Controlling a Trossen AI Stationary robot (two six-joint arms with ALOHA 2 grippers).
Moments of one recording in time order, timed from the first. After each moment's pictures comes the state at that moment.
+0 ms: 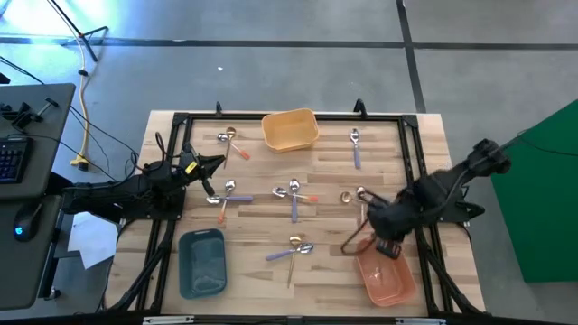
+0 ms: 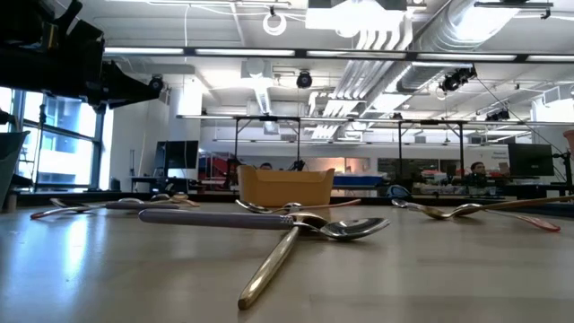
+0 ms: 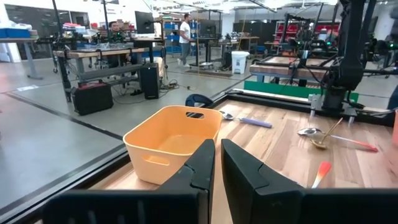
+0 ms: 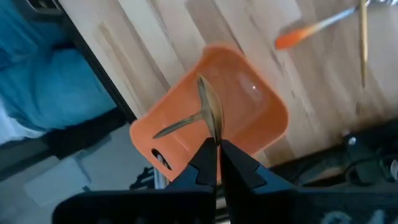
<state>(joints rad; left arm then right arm) 0.14 0.07 0.01 0.07 -0.40 -0.01 0.55 1.38 1.49 -1.46 -0.15 1.08</state>
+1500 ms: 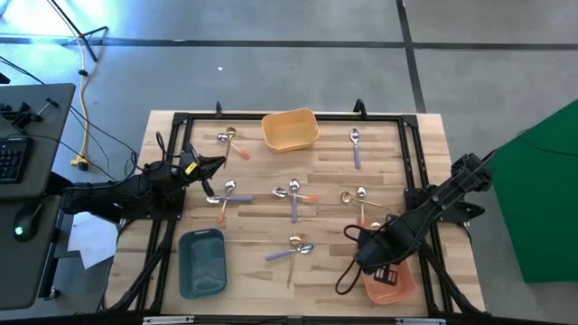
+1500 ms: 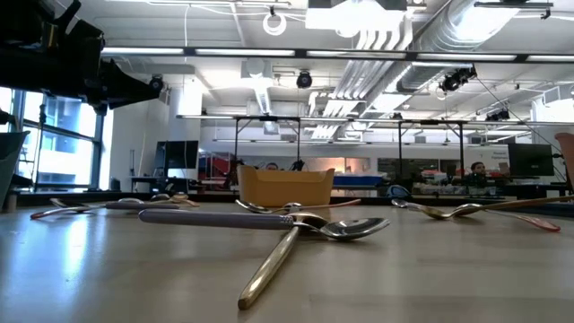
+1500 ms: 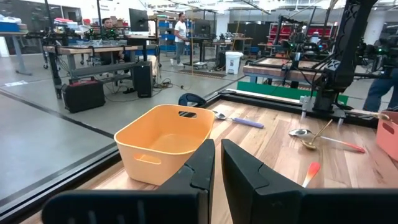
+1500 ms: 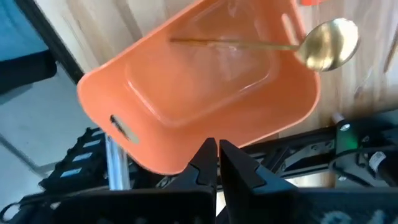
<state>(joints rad) 0.14 0.07 0.01 0.06 -0.37 -0.03 0.66 1.63 1.49 -1.50 -0.22 0.96</state>
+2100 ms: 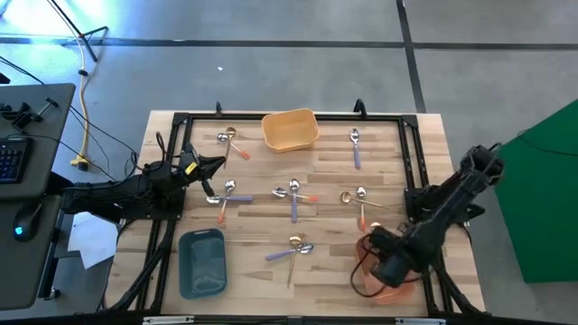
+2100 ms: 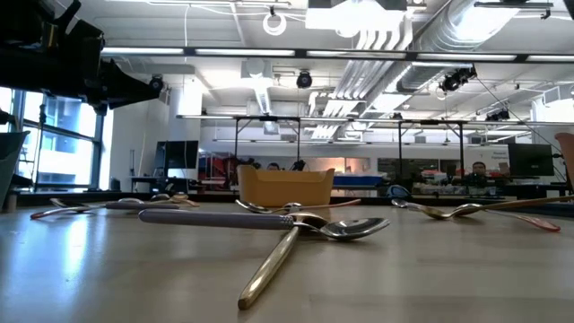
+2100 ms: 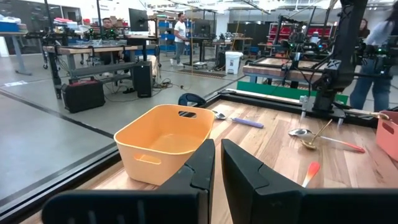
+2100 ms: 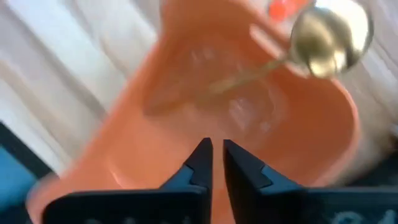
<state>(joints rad) 0.14 0.07 0.01 0.06 -0.37 -0.03 0.85 1.48 1.08 -1.09 0.12 1.55</state>
